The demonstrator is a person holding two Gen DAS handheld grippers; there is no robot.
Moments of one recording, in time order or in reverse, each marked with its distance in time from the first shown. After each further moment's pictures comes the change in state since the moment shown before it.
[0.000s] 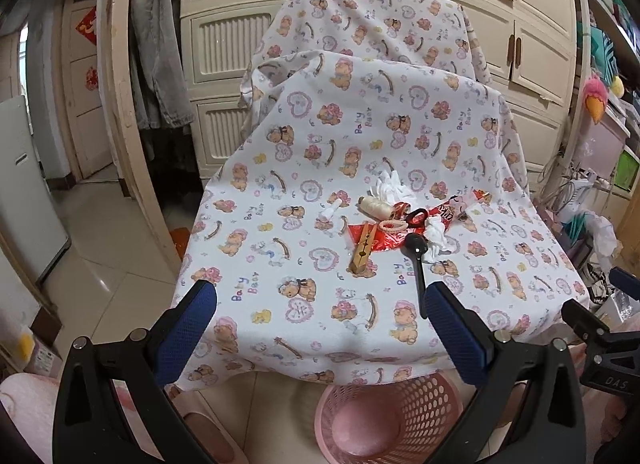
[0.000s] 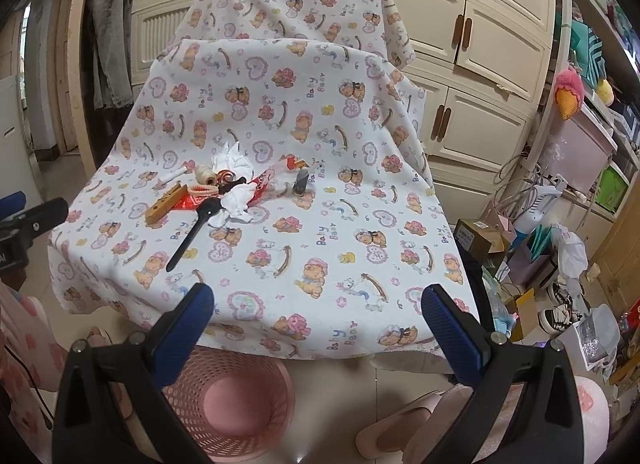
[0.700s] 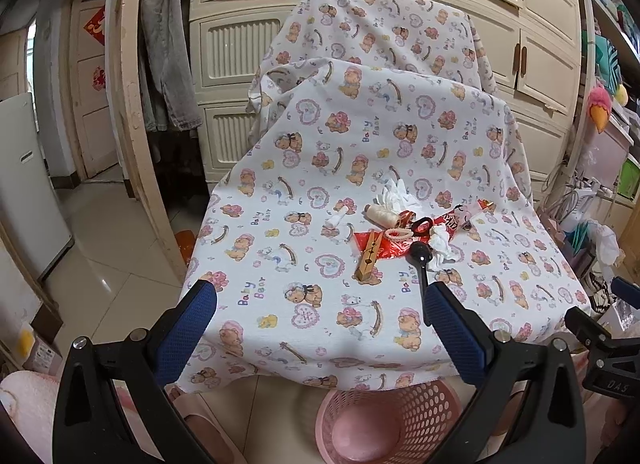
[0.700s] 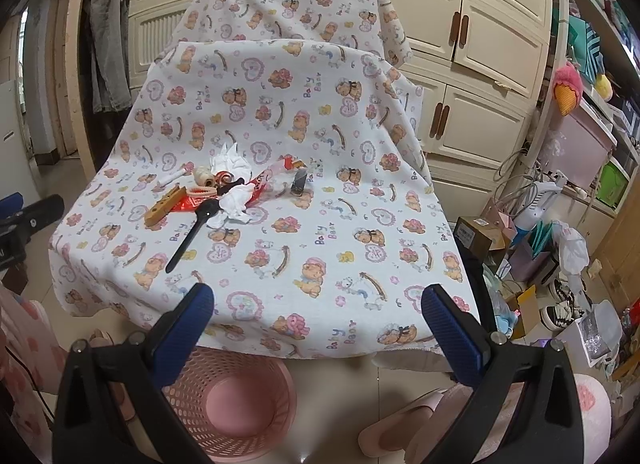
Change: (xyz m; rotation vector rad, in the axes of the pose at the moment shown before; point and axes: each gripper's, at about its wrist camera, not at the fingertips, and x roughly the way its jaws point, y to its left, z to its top) left arm -0.004 0.005 0.000 -0.020 -0.025 0.019; right arm 0.000 -0.002 -0.002 0.009 -0.002 -0.002
